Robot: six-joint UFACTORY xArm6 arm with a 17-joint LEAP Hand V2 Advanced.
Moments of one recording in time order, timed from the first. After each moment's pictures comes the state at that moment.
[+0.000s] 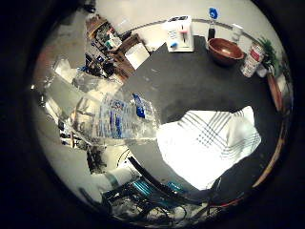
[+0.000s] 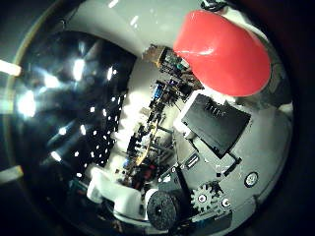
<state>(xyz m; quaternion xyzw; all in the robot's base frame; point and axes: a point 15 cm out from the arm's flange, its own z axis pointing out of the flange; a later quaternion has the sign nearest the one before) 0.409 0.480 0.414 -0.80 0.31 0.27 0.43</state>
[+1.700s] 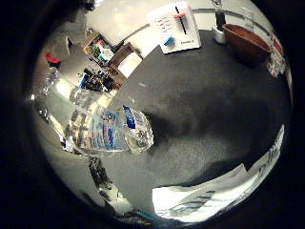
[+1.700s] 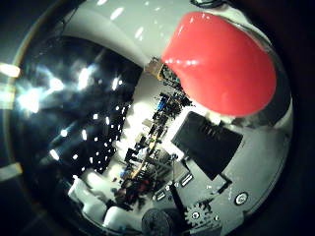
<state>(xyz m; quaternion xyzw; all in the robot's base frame) 0.504 0.532 0.312 -0.77 0.35 0.24 0.47</state>
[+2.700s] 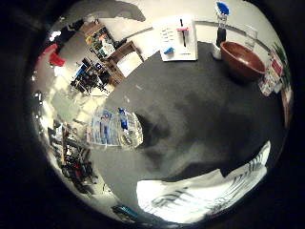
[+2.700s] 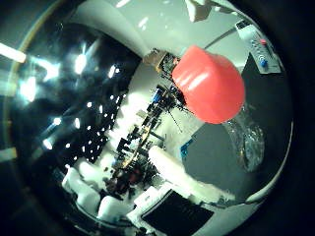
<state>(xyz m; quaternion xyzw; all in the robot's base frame) 0.505 0.501 0.333 -0.82 0.34 0.18 0.43</state>
